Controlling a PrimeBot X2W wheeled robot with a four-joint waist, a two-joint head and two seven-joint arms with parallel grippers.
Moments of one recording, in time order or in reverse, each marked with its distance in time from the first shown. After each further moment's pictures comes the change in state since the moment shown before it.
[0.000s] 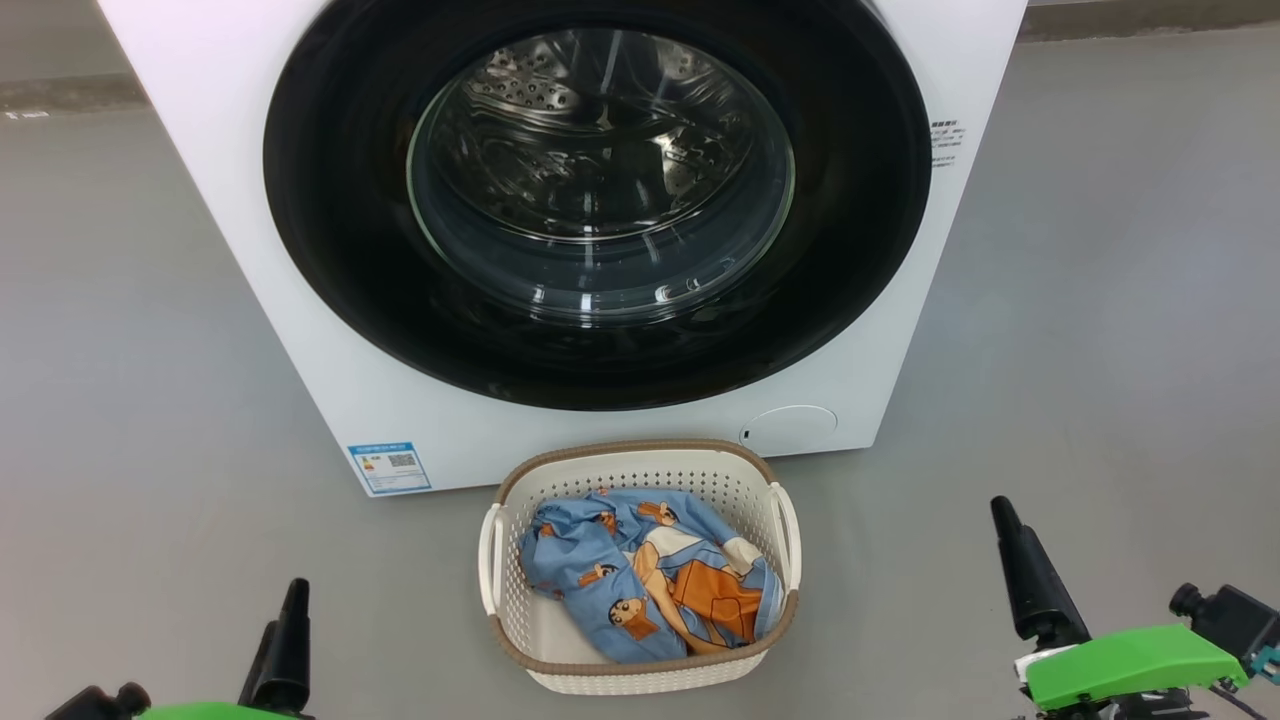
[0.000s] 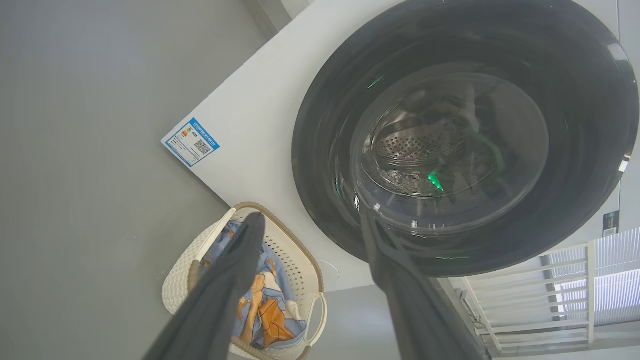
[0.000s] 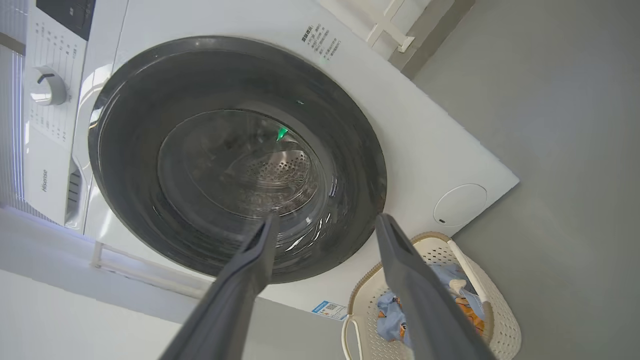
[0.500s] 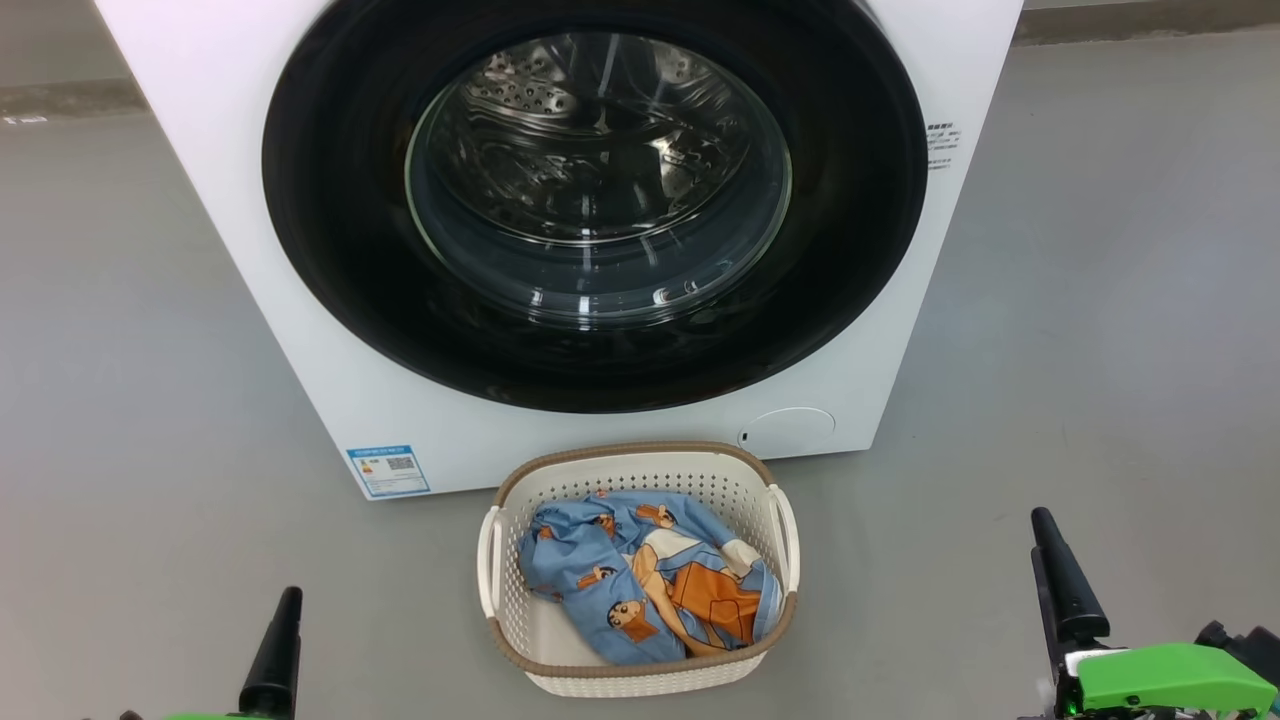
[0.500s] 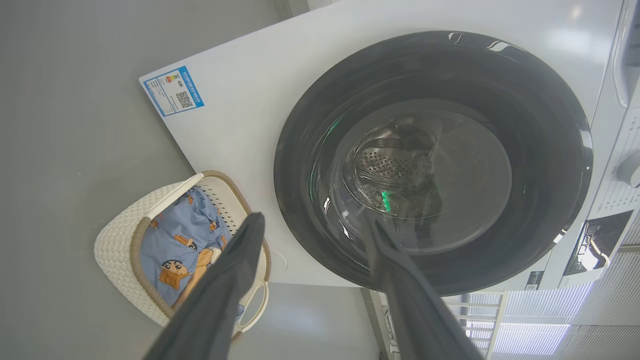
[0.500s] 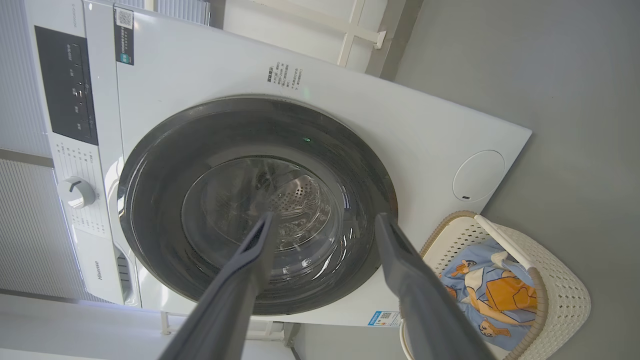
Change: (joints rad) left arm 0.002 -0.008 0.014 0.019 -0.290 0.000 0.044; right arm 0.002 0.010 -0.047 0.044 0.311 0.000 0.042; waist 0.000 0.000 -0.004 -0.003
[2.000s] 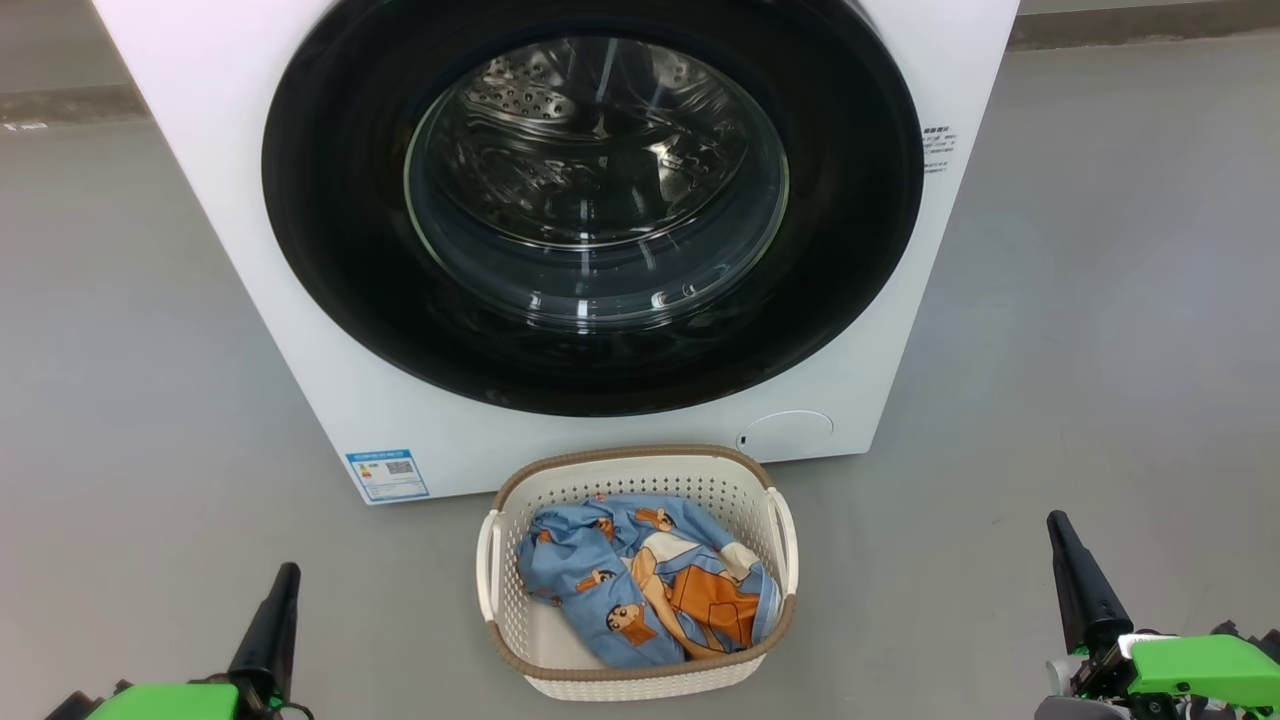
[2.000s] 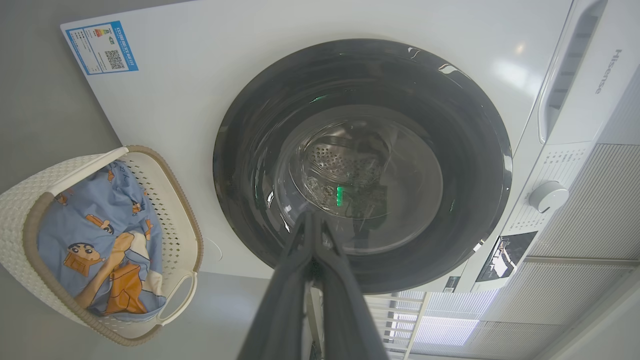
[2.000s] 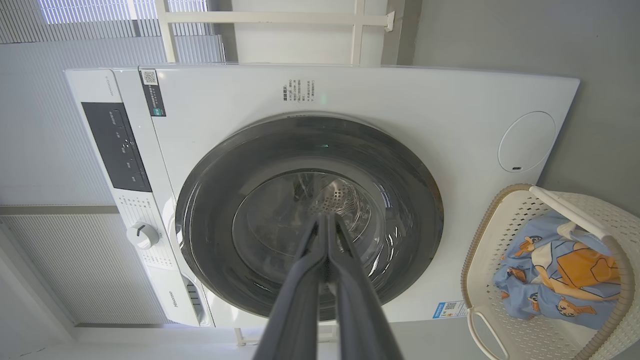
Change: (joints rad) left arm -0.039 -0.010 0.047 -0.046 -0.181 0.000 0.101; right arm -0.022 -0.015 -0.040 -0.004 0.242 0.000 0.102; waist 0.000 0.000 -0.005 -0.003
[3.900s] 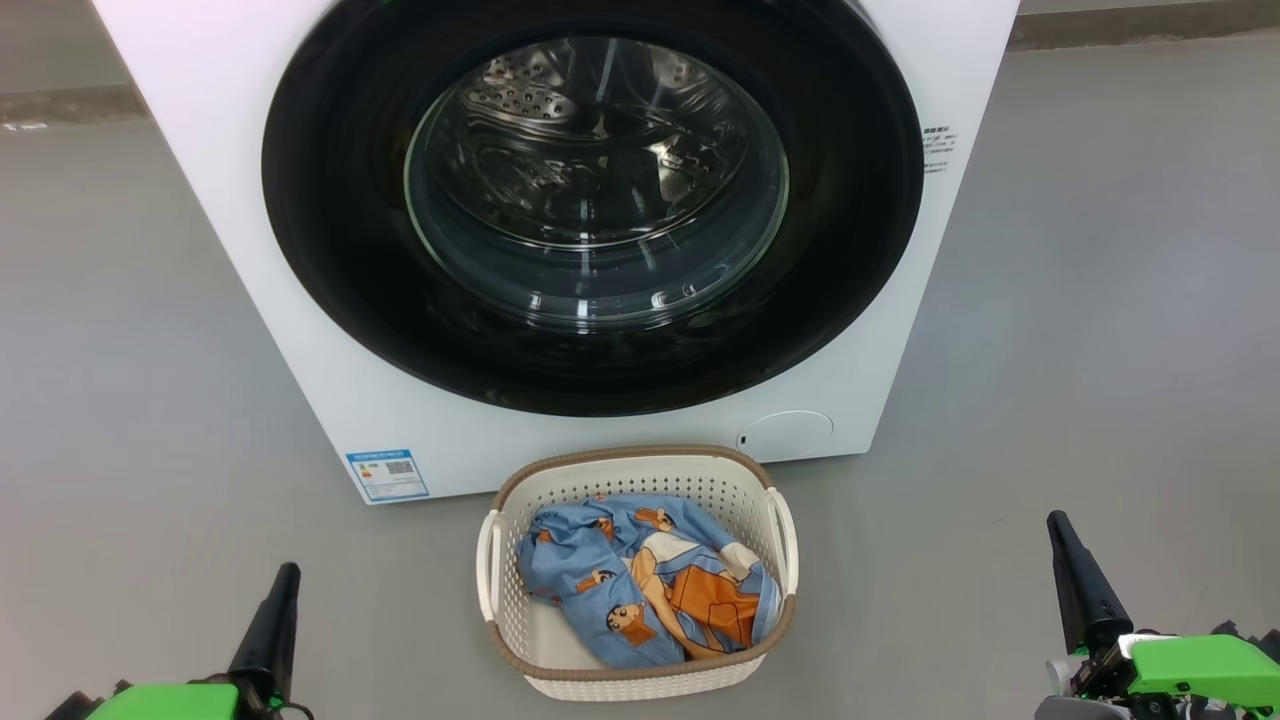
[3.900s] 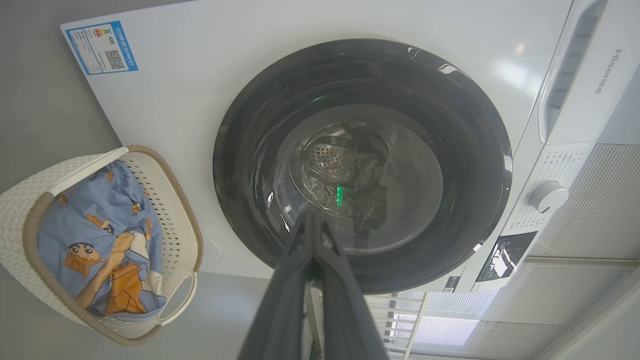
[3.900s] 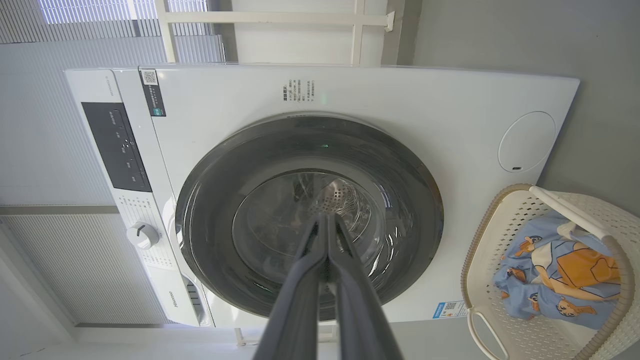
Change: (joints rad) left arm 0.000 0.000 0.000 0.000 0.000 0.000 0.000; right arm 0.000 0.000 0.000 0.000 0.000 0.000 0.000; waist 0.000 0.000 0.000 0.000
